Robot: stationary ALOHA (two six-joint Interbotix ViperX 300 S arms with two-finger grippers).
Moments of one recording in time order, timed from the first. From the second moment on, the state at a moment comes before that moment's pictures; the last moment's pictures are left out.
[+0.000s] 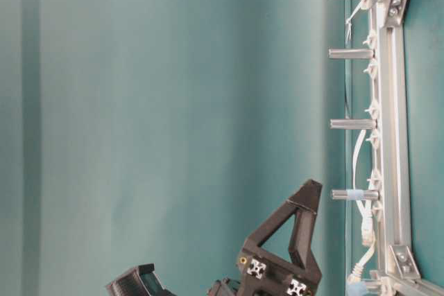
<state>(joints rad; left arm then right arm) 0.17 -0.10 0.91 -0.07 -0.44 -0.03 0.50 0.39 0.66 0.64 -0.68 -0.22</state>
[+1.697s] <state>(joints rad) 0.14 -0.10 0.91 -0.07 -0.42 -0.03 0.48 0.35 0.64 0.64 -0.51 -0.23</state>
